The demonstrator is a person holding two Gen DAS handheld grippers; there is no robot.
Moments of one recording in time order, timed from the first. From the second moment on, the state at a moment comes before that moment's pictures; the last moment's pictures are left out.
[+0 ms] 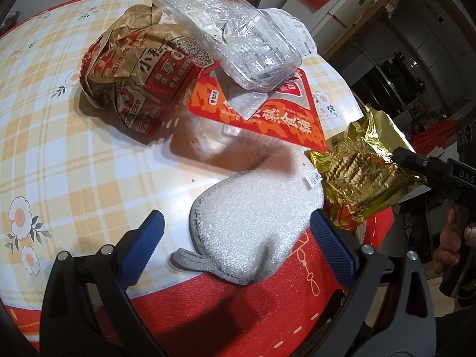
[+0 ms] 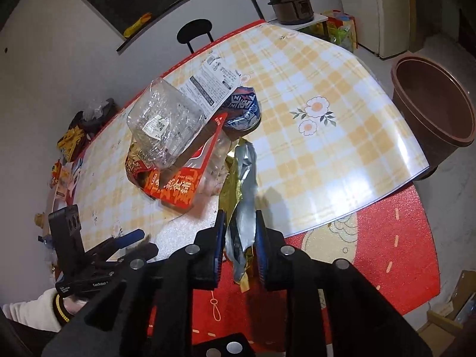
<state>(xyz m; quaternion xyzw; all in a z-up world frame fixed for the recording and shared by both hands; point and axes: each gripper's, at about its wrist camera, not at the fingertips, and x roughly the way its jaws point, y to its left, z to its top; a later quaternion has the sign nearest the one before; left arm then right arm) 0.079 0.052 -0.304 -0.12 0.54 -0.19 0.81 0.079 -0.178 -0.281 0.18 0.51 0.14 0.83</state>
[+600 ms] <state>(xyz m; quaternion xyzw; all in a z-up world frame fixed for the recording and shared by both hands) 0.080 0.058 -0.308 -0.08 0.54 -0.20 0.81 0.081 -0.167 -0.274 0.16 0.50 0.15 0.84</state>
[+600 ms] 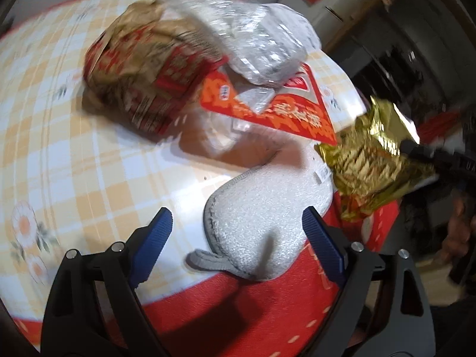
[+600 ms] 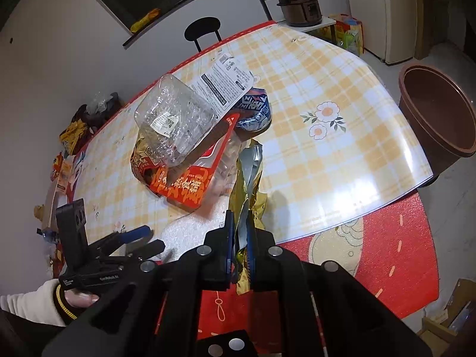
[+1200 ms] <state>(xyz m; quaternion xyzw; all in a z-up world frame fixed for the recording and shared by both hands) 0.097 -0.027 -0.324 0.18 0.50 -0.34 0.77 0.072 -0.175 -0.269 0.17 0.50 0.13 0.84</state>
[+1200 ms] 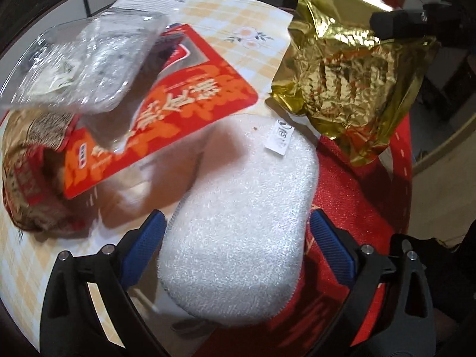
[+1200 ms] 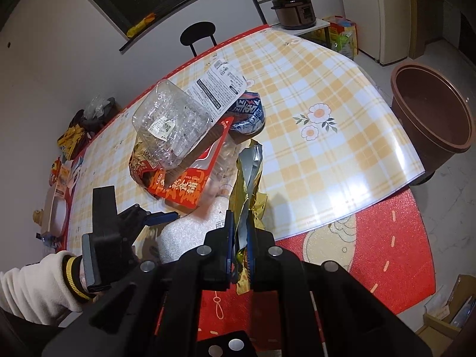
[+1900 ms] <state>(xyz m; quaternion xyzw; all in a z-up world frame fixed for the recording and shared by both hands) 0.100 -0.054 -0.327 0.18 0.51 -0.33 0.78 0.069 -0.172 -0.265 0.17 0.49 0.13 0.84</state>
